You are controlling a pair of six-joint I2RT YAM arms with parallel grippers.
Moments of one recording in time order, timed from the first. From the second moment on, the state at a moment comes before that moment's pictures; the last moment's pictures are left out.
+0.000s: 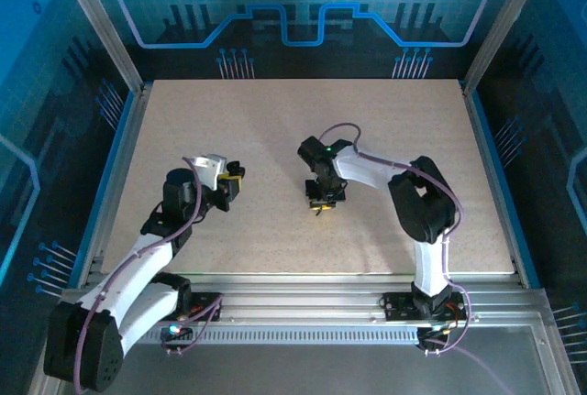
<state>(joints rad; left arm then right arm) -0.19 0.90 0.41 0.06 0.33 -0.13 0.67 1.93 1.37 -0.90 -0.11 0.63</state>
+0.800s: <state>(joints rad) -0.46 1.15 0.48 0.32 0.53 -0.03 0.72 1.32 1.13 -0.54 -0.07 0.27</state>
